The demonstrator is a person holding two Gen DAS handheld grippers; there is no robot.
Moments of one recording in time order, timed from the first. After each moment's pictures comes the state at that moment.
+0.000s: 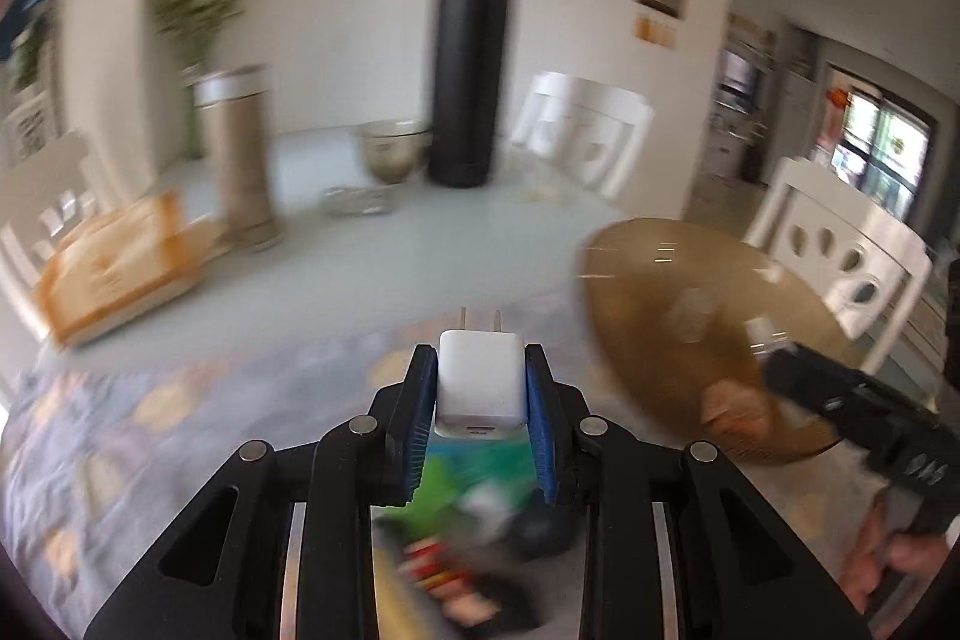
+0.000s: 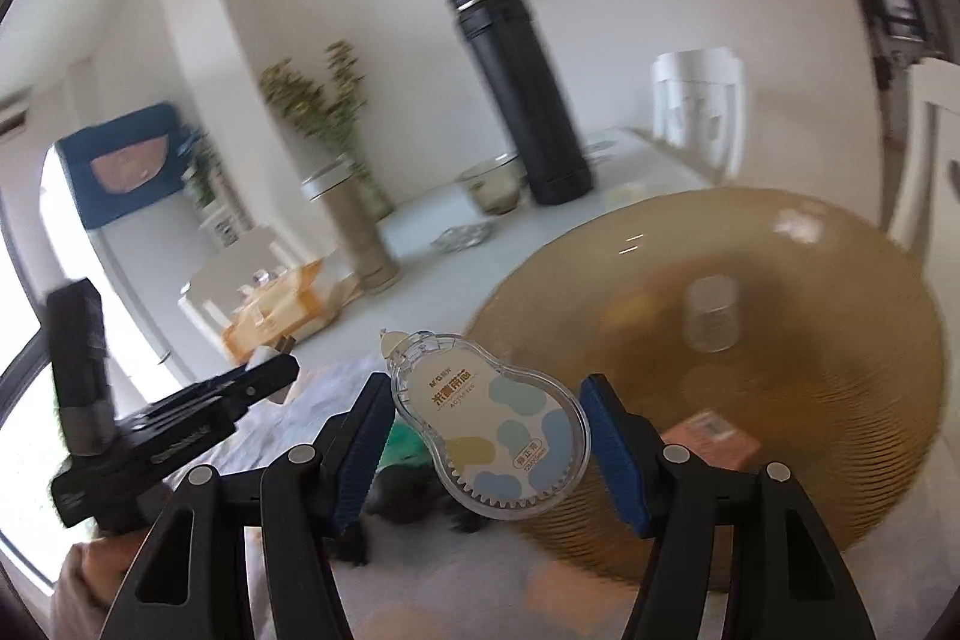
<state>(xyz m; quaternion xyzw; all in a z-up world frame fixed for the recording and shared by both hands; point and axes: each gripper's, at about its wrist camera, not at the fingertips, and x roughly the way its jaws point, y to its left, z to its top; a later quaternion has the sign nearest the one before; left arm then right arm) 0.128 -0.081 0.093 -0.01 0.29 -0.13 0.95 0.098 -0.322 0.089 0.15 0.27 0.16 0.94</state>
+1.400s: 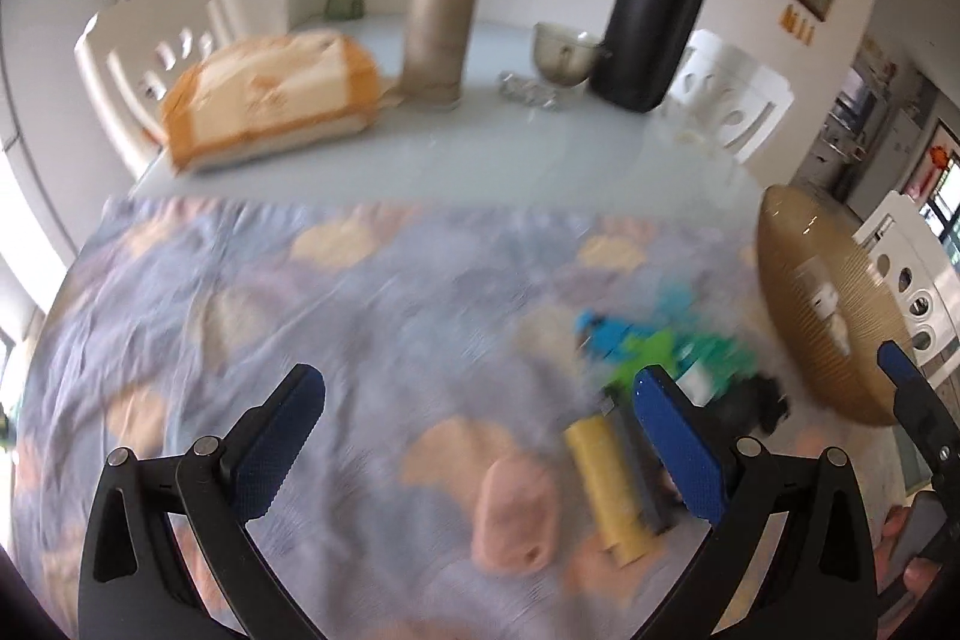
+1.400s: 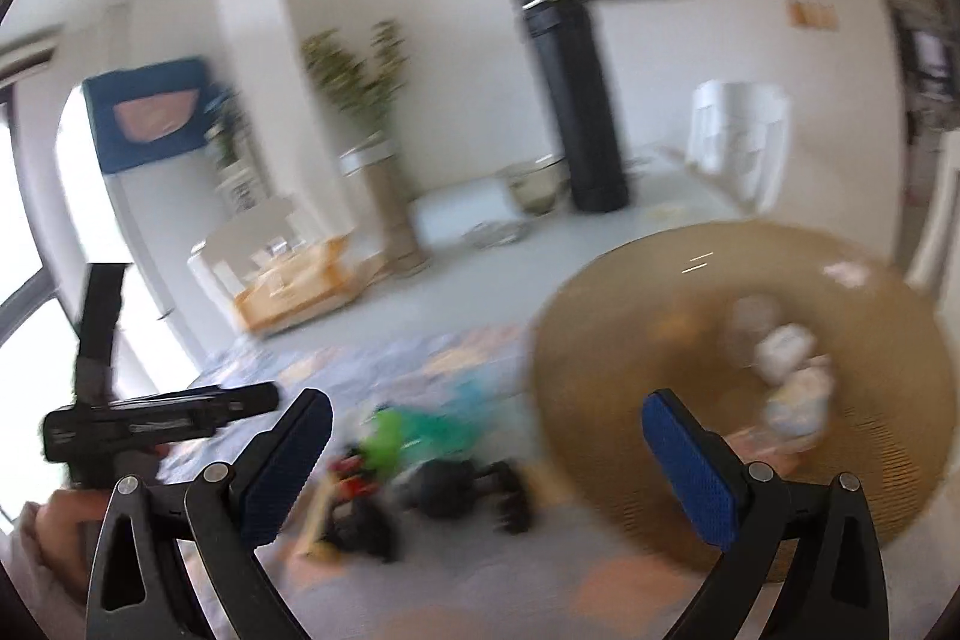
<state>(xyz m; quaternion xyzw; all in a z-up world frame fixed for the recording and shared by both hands) 0.102 0.044 0.052 -0.10 0.41 0.01 0.91 0.084 -0.250 0.092 0.08 0.29 0.26 0.92</state>
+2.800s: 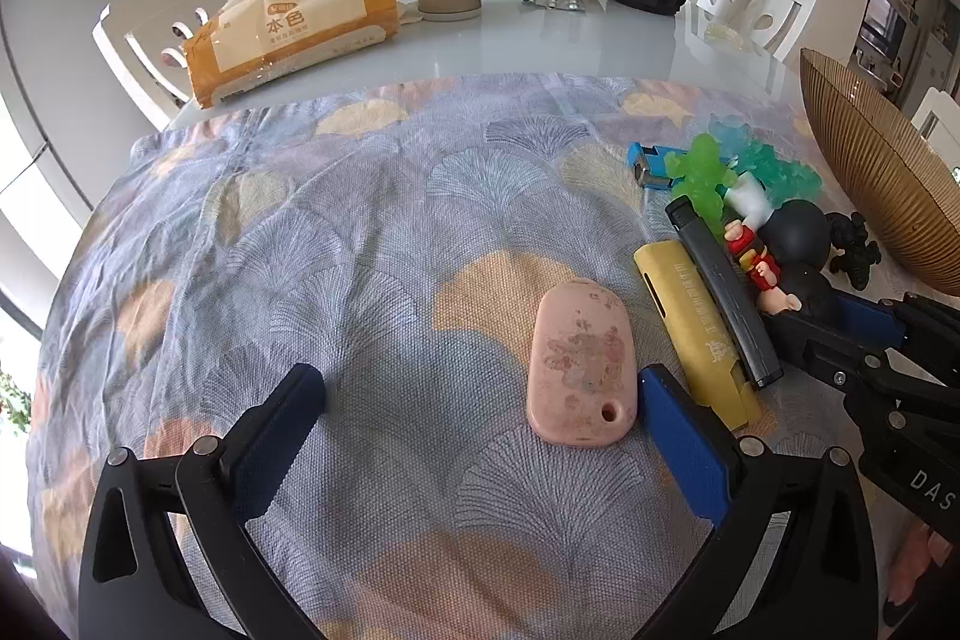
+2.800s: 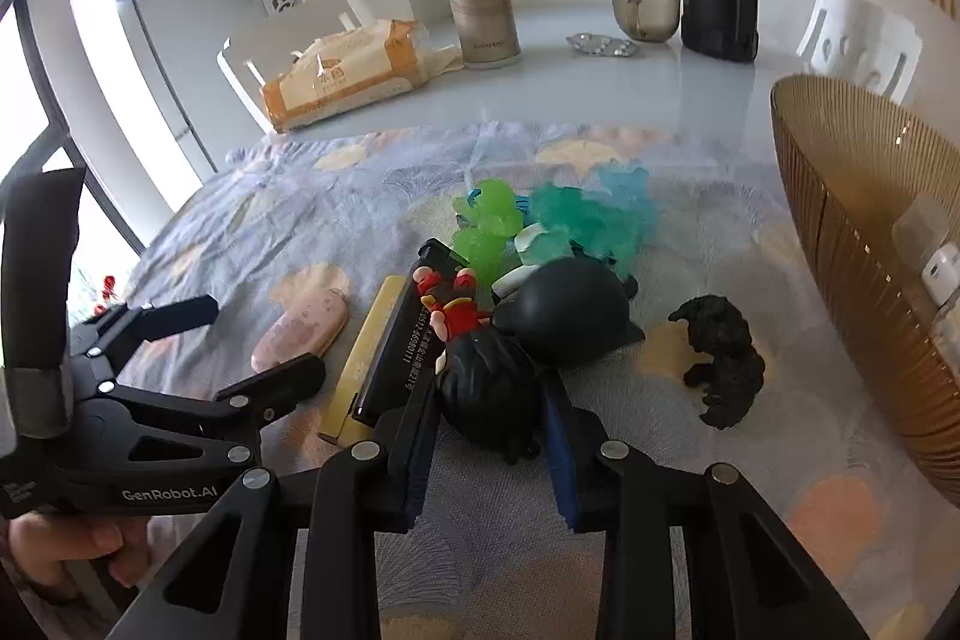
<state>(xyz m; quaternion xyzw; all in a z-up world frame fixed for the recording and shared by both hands) 0.071 0.023 0.002 -0.02 0.45 0.05 0.89 0.104 -0.164 0.018 -0.03 0.43 0.28 0.86</state>
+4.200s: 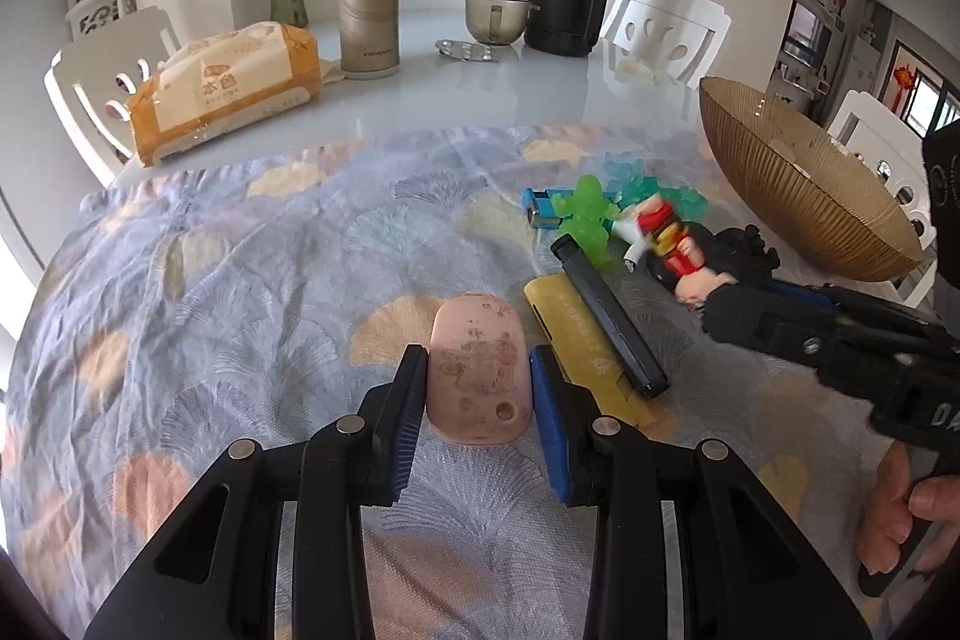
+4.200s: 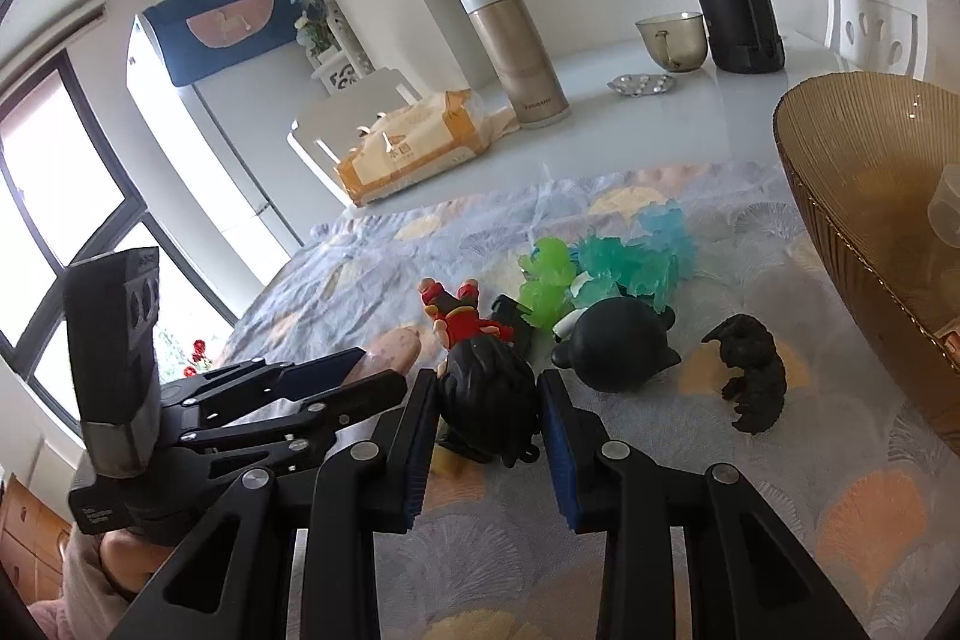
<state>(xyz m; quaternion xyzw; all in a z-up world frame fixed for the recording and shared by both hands) 0.056 0.008 0.021 -0.02 0.40 -0.04 0.92 0.095 -0.189 0.033 0.09 0.38 0.37 0.85</state>
